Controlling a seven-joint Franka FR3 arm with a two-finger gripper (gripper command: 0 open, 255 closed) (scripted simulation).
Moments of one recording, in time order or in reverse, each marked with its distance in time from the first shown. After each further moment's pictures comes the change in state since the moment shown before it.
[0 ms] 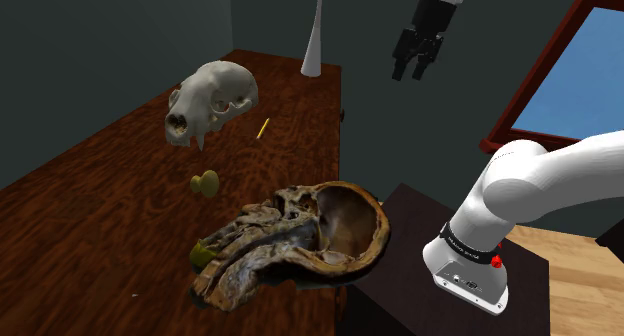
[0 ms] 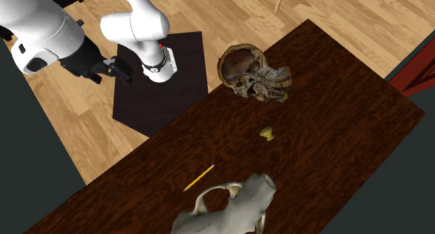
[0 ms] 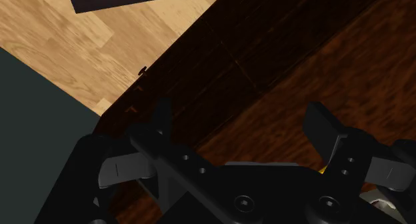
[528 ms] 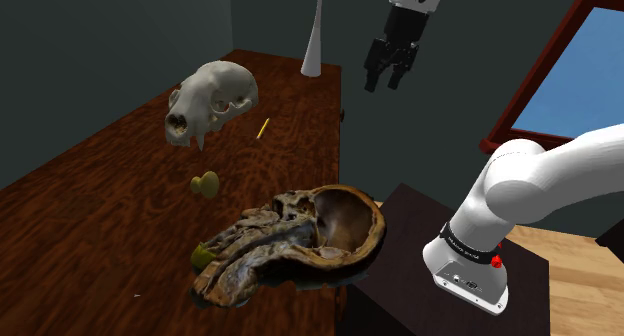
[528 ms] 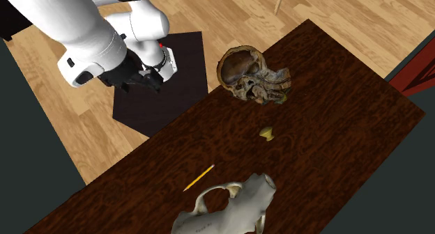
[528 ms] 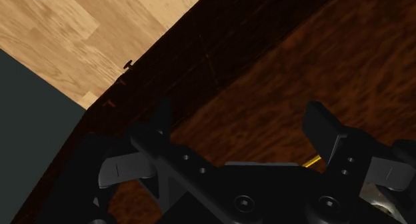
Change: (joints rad) arm 0.047 0.064 0.133 -0.019 0.070 0.108 0.112
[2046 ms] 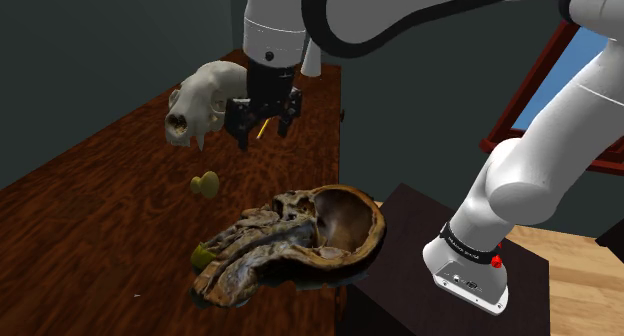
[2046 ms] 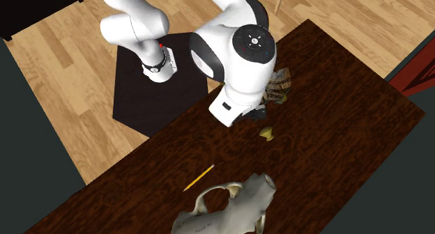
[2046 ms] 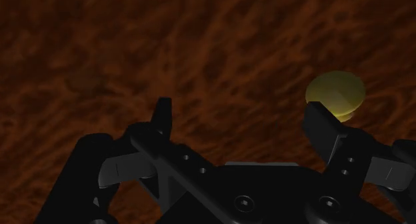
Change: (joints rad) arm 0.068 0.613 0.488 0.316 -0.102 0.350 0.490
